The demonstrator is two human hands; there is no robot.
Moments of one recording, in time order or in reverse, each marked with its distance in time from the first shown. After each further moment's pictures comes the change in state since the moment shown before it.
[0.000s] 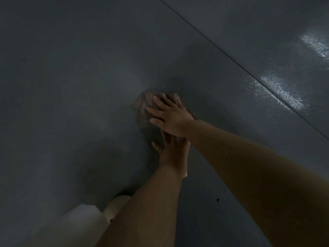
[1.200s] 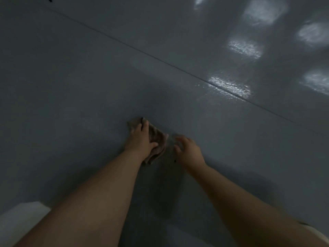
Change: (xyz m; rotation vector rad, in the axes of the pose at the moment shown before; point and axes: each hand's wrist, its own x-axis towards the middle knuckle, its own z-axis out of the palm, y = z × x) left_hand -0.020 0.017 0.027 -0.109 0.257 0.176; right_hand -0.239 -0.014 0.069 0.655 0.397 0.730
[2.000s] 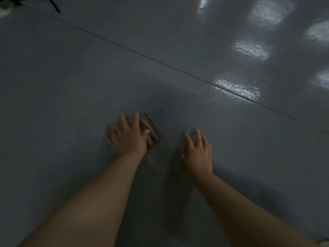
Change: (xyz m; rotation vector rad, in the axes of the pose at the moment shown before) left_hand 0.007 -0.014 -0.013 0.043 0.363 -0.229; right_hand 0.004 0.005 0.010 -0.321 0.057 0.062
